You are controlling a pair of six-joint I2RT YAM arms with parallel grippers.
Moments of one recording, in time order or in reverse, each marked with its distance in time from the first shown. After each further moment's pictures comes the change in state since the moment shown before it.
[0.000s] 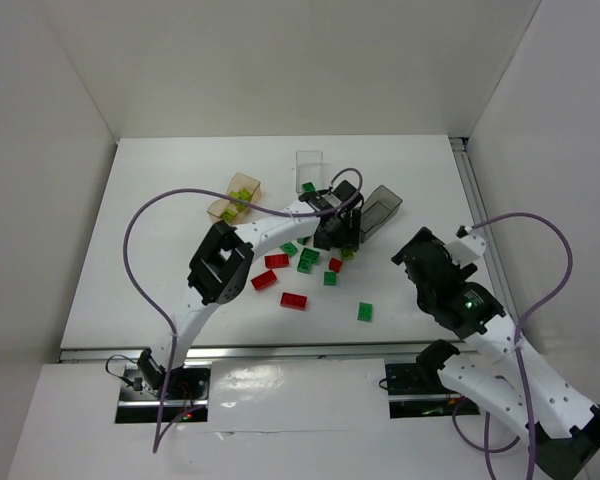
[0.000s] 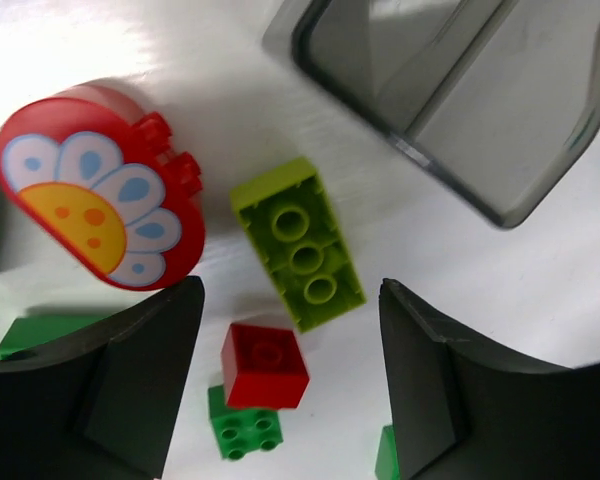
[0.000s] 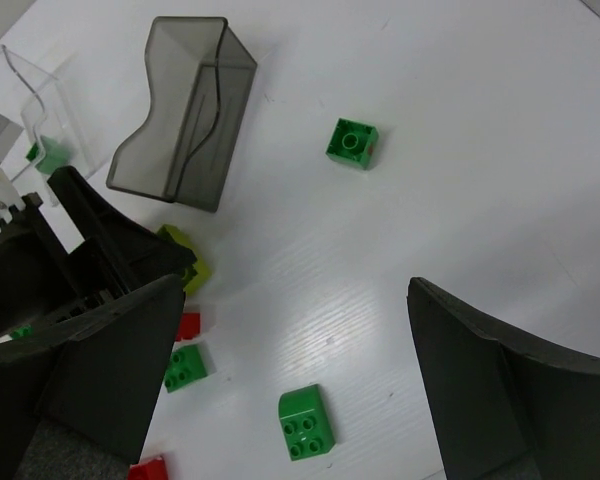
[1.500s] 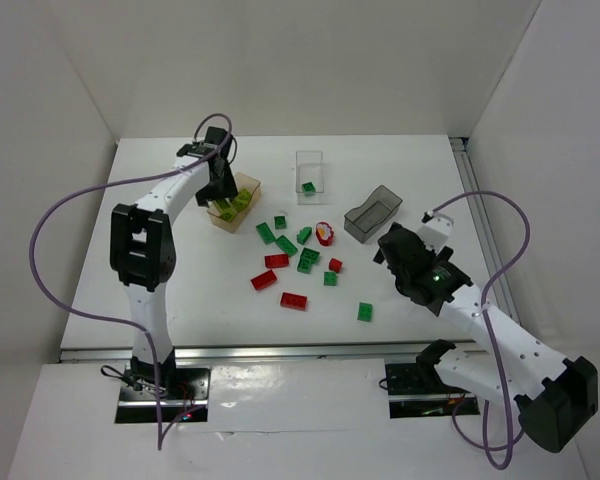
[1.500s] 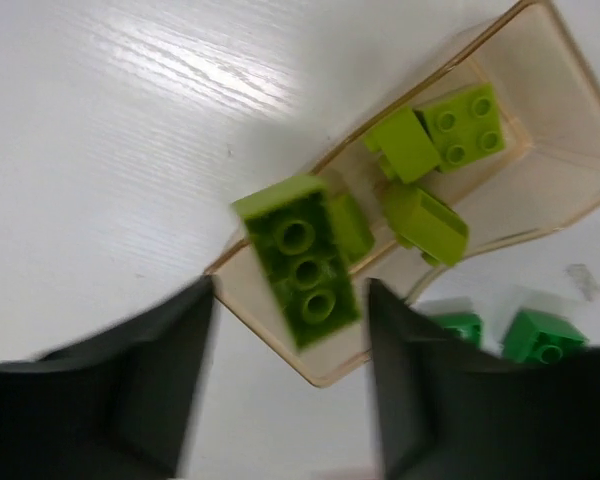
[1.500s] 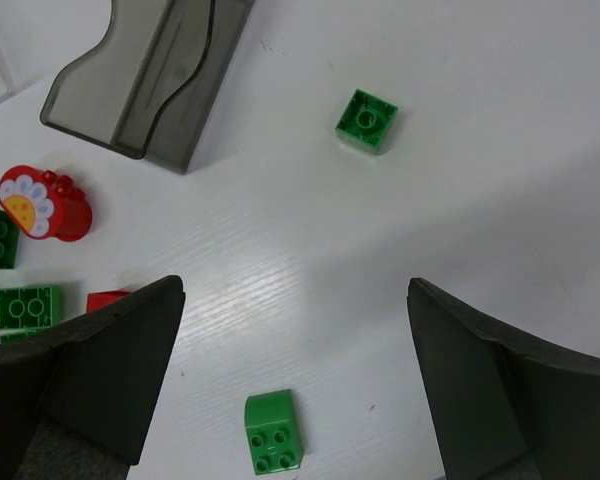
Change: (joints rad) left arm 0.595 -0.287 -0.219 -0.122 -0.233 0.161; right arm 0.000 0.237 0.000 0.125 -0.051 -0.148
